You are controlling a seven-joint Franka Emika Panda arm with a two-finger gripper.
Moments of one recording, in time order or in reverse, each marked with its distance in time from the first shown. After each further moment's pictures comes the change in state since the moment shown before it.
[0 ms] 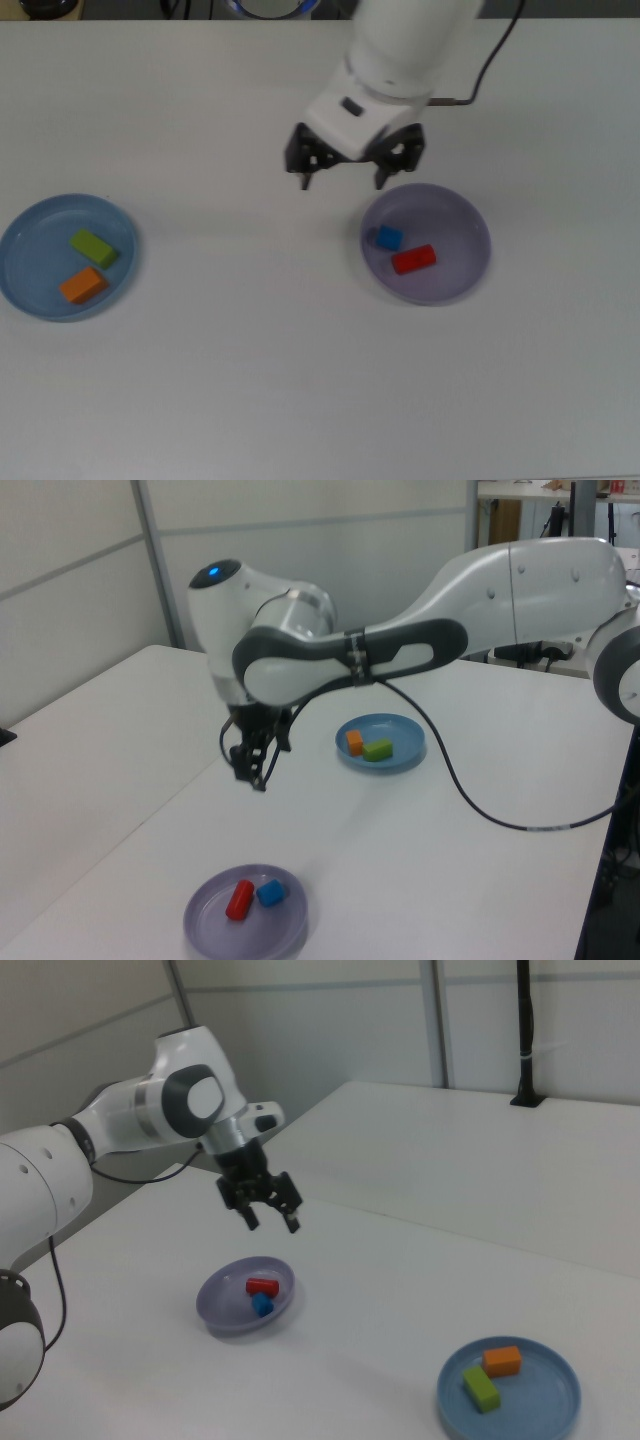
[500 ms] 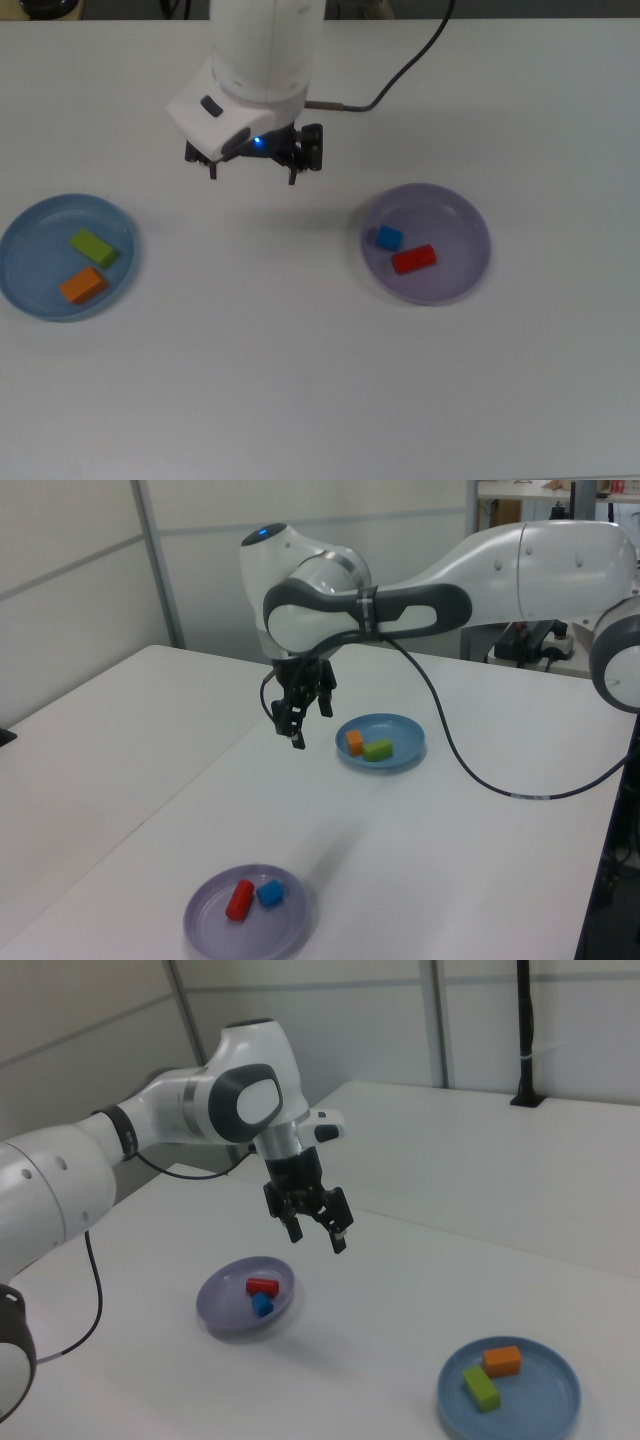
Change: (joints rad) arm -0.025 -0.033 -0.184 -0.007 0.136 -0.060 -0.103
